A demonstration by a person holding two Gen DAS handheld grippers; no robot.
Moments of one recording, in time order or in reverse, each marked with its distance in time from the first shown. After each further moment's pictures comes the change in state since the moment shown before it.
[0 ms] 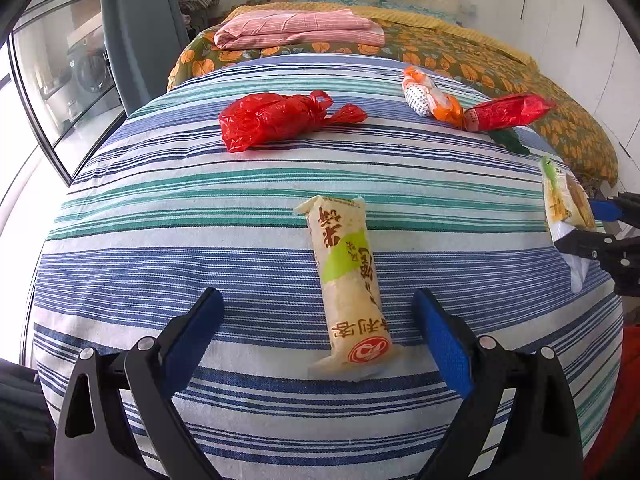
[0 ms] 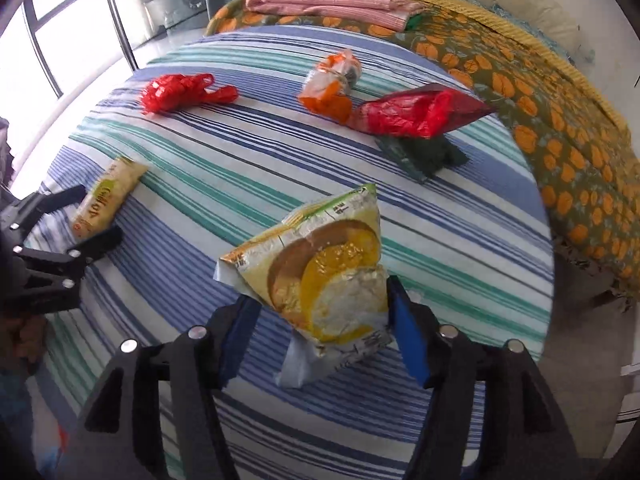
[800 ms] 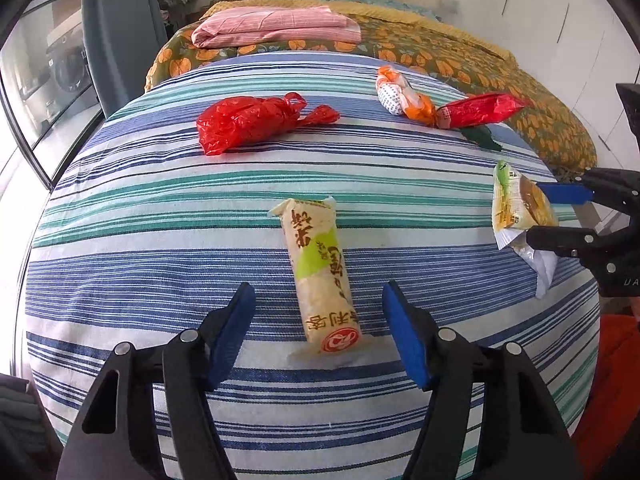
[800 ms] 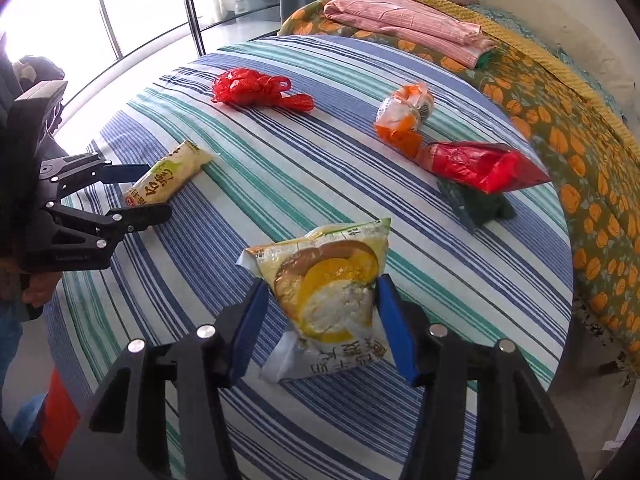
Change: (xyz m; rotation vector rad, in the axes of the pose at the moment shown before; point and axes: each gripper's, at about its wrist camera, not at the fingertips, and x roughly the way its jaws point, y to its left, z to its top) left arm -0.009 -0.005 0.003 0.038 0.030 -0.075; right arm -0.009 0.016 0.008 -0.232 -0.012 0.080
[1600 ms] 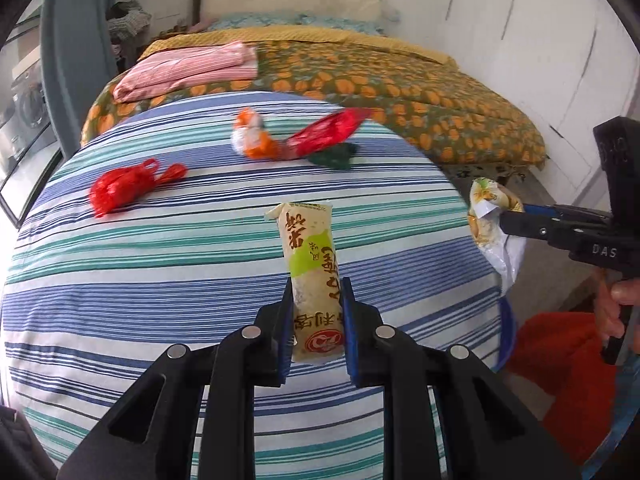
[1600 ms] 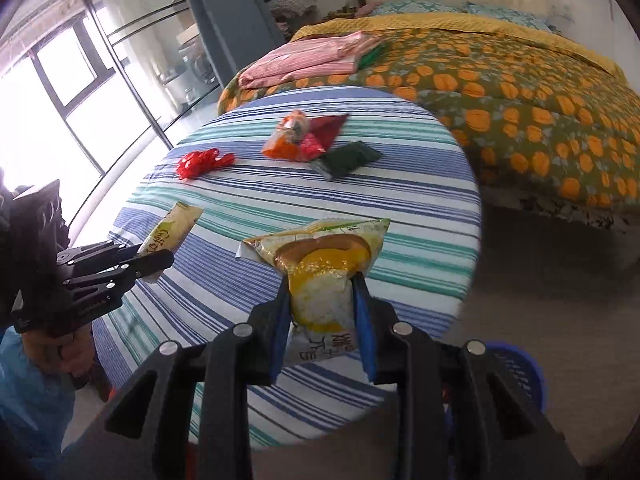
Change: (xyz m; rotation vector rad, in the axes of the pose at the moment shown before) left arm -0.049 -0.142 0.008 0.103 -0.084 -0.167; right arm -0.103 -0.103 -0.113 0.395 -0.210 0.060
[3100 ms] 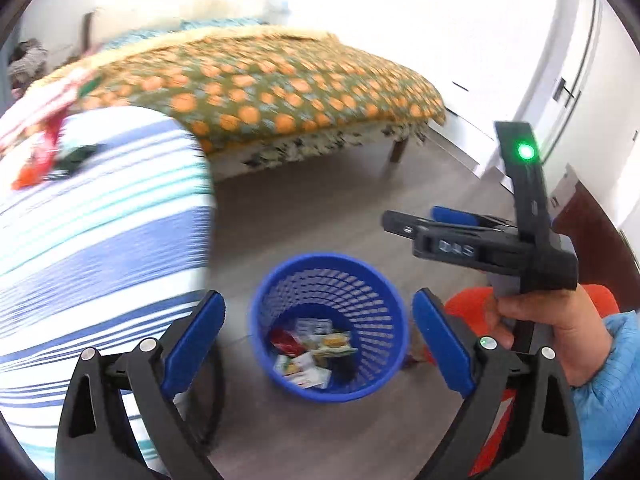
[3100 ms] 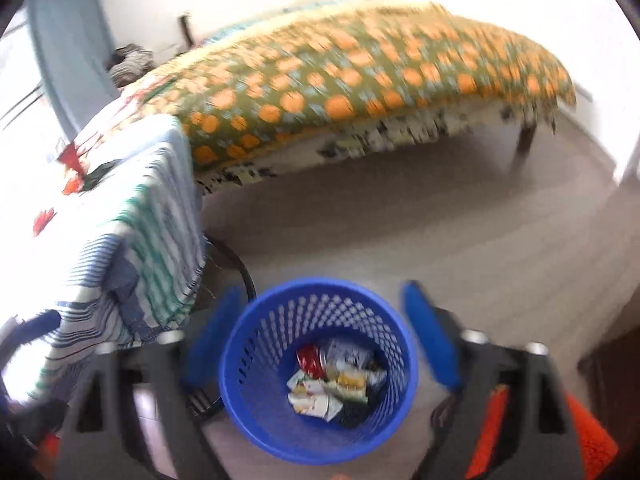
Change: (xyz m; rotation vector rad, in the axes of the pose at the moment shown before) left arm 0.072 -0.212 -0.044 0.179 -0.022 -0.224; right arm -0.048 -0.177 -0.132 0.310 -0.164 -0.383
